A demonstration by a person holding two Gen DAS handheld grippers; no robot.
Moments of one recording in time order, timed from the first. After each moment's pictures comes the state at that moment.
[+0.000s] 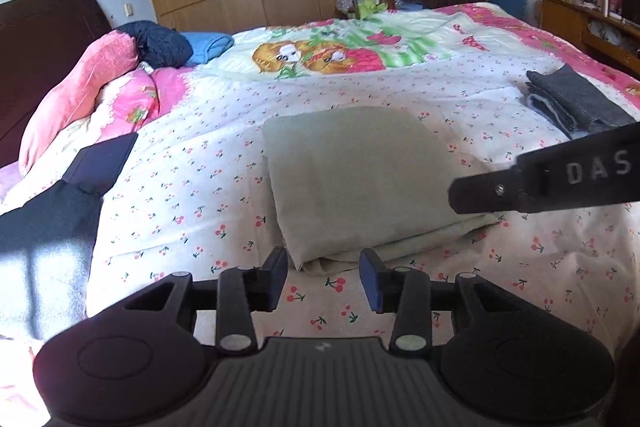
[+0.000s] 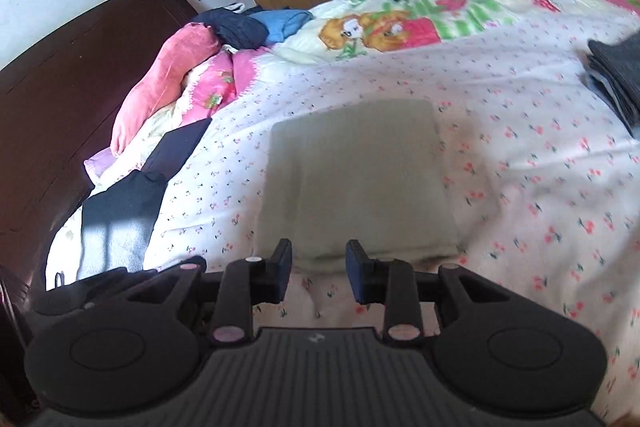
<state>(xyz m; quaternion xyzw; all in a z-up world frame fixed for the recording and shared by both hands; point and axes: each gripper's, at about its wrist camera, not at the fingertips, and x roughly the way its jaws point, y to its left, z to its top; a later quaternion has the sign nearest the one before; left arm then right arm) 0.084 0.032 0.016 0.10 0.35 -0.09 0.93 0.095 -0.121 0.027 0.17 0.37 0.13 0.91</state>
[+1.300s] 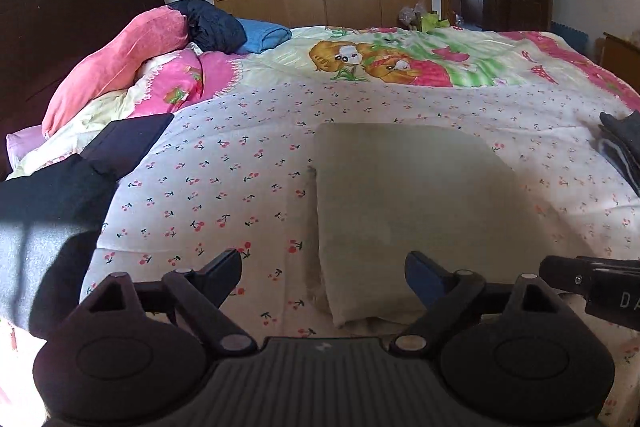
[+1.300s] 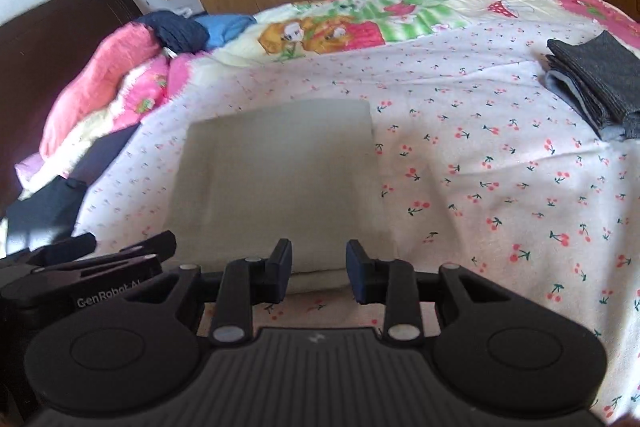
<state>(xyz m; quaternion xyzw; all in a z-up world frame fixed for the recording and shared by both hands) 0.146 0.046 -0.012 0.04 0.33 -0.01 0.94 0.126 -0.133 -0.015 0.13 0.37 0.04 0.92</state>
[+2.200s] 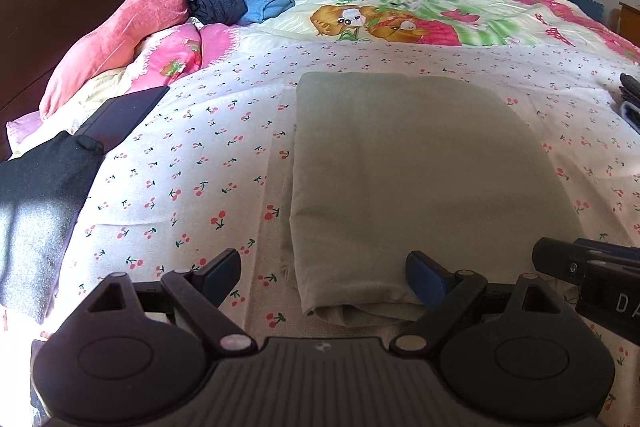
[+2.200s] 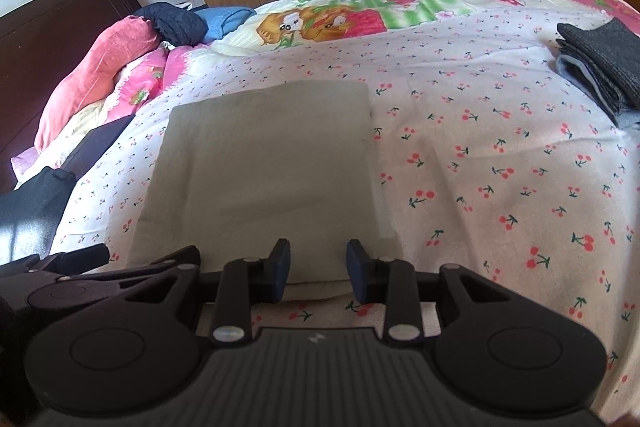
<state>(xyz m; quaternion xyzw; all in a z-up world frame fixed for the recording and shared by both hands) 0.156 0.016 -0.045 0.07 0.37 0.02 0.93 0.133 -0.142 -0.044 0.13 0.36 0.06 0.92</state>
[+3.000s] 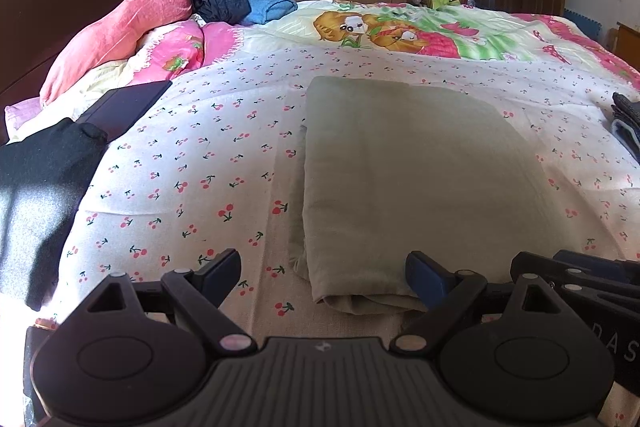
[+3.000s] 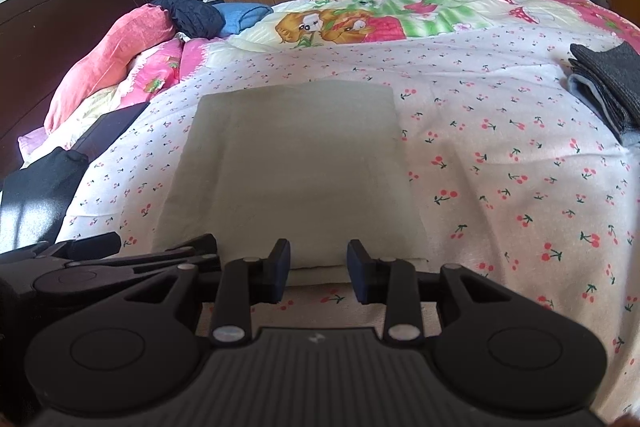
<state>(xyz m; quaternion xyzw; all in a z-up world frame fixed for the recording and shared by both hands) 0.144 0.031 -0.039 0.03 0.36 0.01 0.93 0.122 -0.120 -0.035 0.10 0.35 0.07 0.93</state>
